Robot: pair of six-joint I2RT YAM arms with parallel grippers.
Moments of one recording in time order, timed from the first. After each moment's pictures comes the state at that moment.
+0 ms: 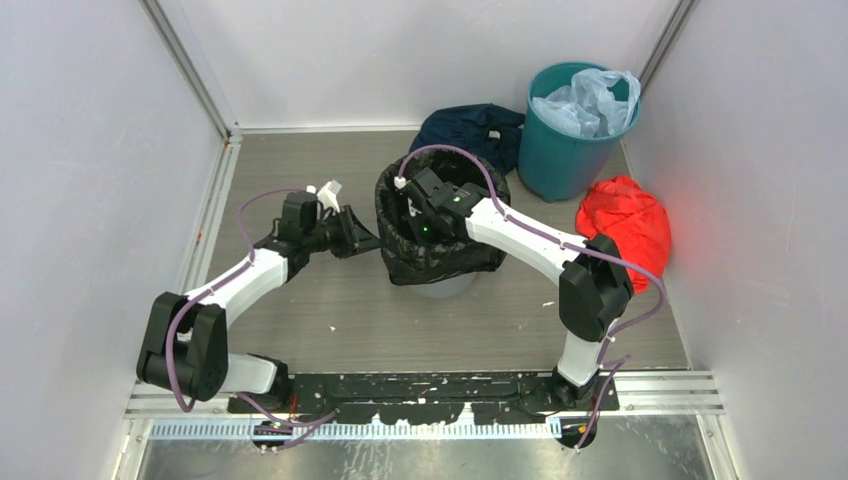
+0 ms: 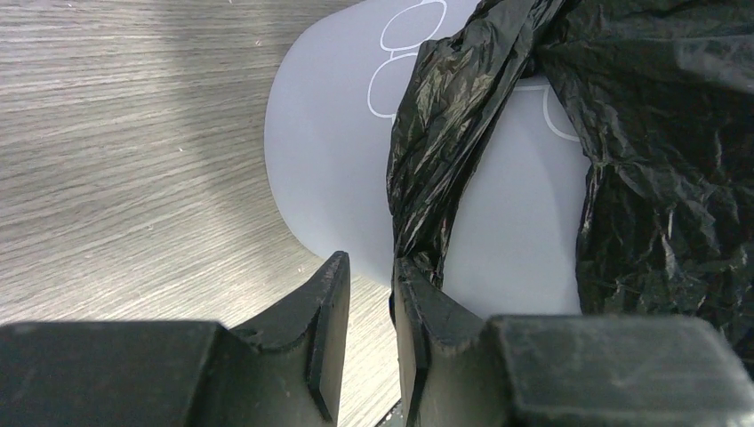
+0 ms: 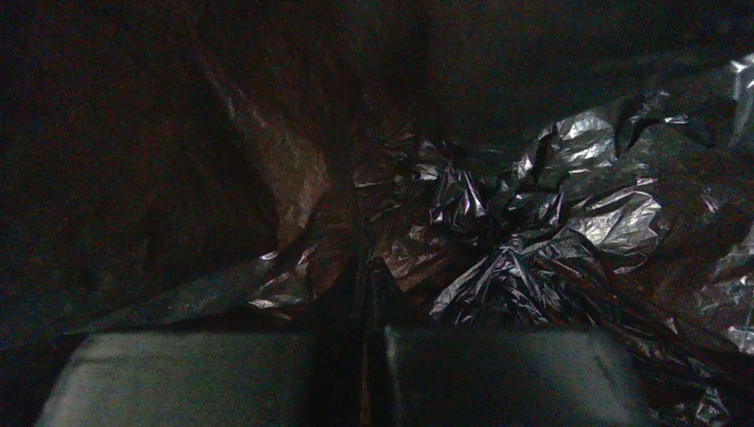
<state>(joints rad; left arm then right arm) -0.29 1.35 0.73 0.01 0.55 -0.71 0.78 1.77 1.49 -0.79 -0.03 0.29</state>
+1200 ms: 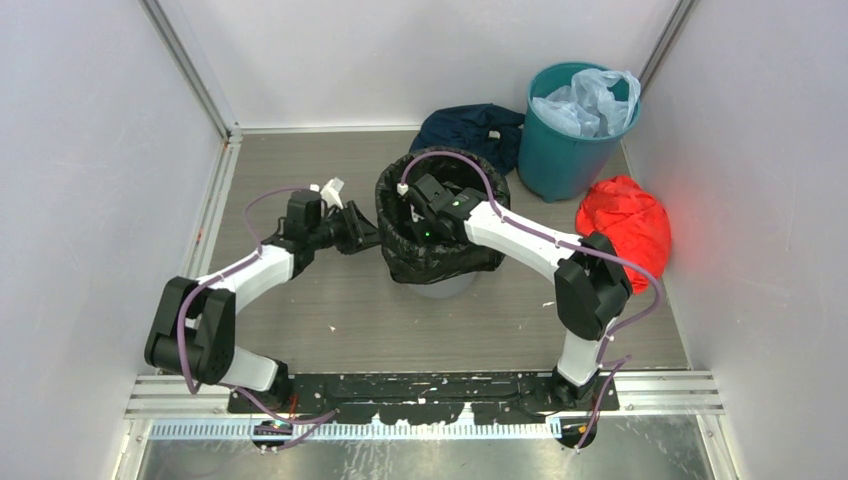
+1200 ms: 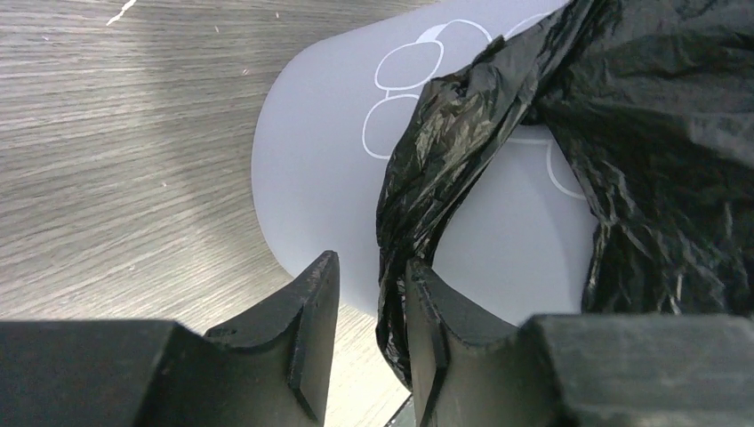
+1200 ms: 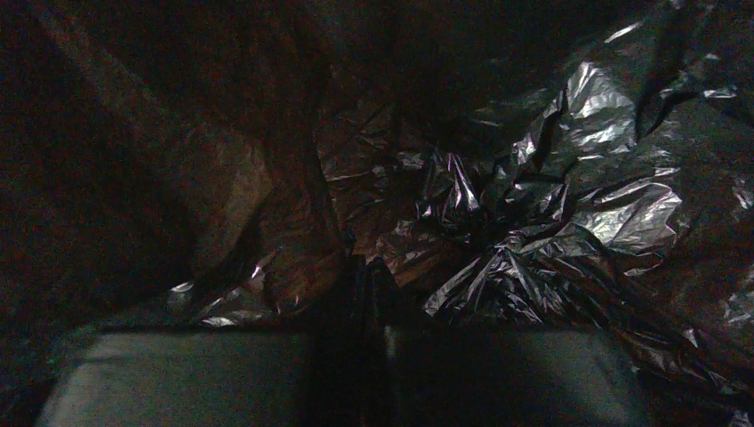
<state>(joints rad) -0.29 1.42 0.73 0.13 0.56 -0.77 0.78 1.78 1.44 -0.76 -0.03 0.29</state>
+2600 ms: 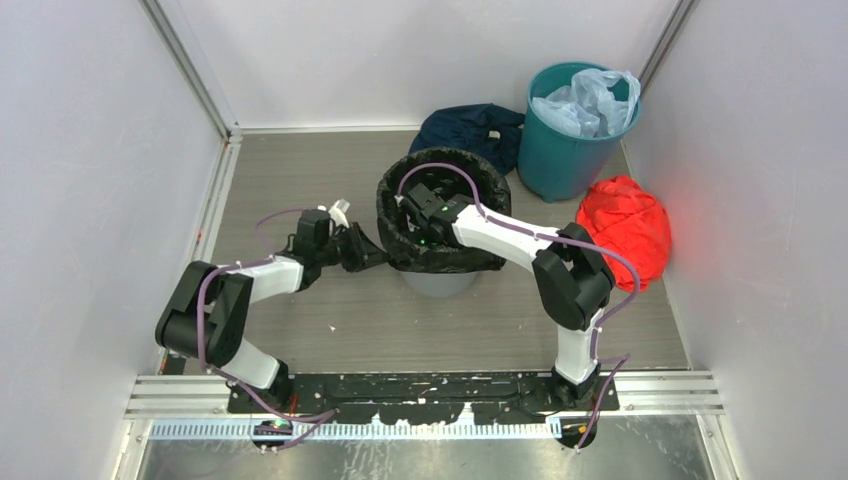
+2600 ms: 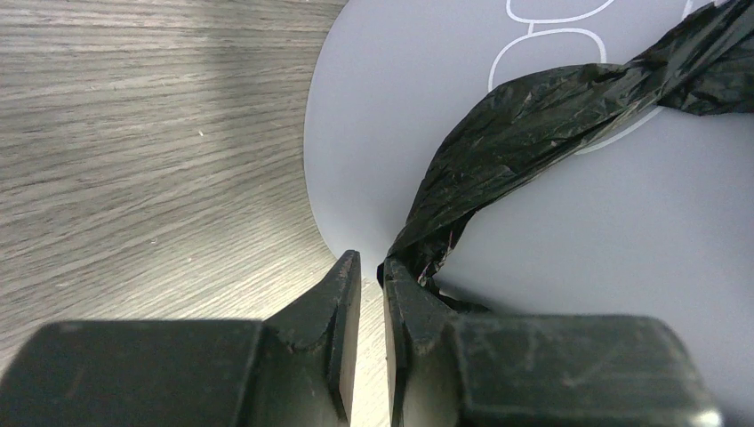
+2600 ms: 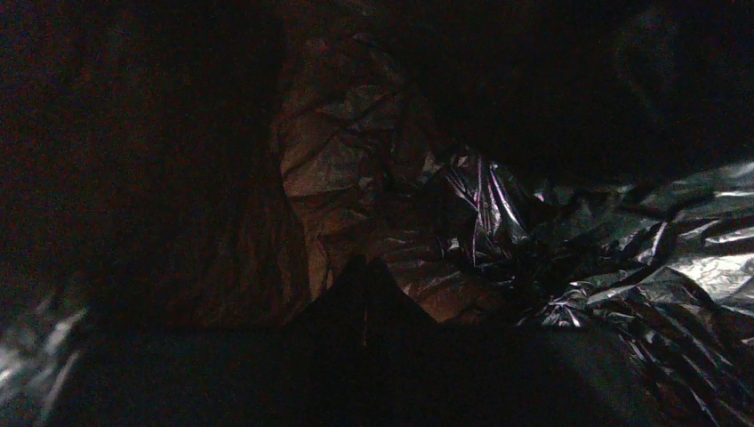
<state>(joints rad) -0.33 1.52 0.60 0.31 0.55 -0.84 0.78 1.88 1.42 -0.72 -0.07 0.30</state>
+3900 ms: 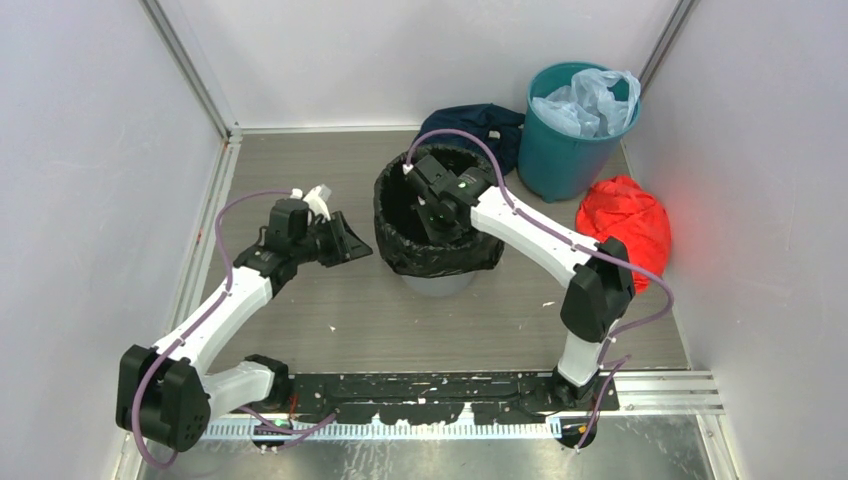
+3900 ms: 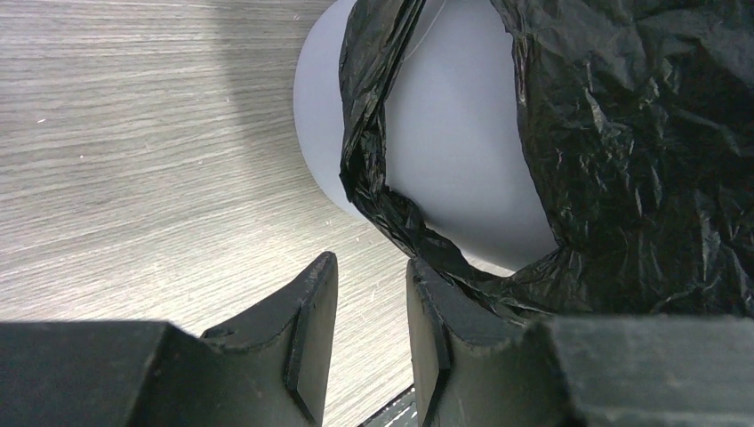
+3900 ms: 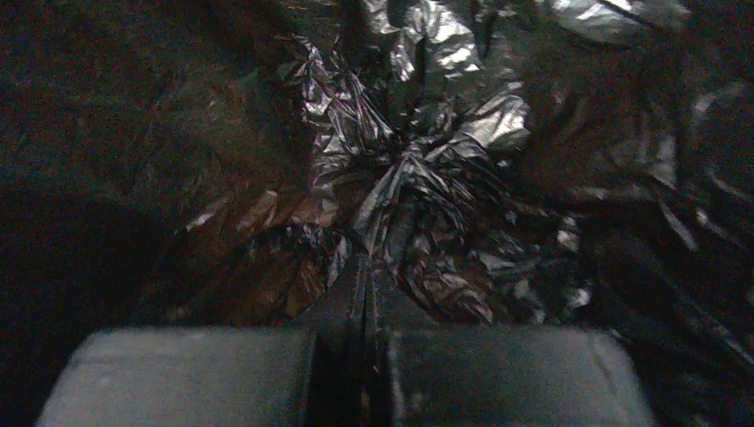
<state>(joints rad) -0.33 1.11 0.74 -0.26 0.39 -0.63 0.78 1.79 1.64 -1.00 0.13 0.31</state>
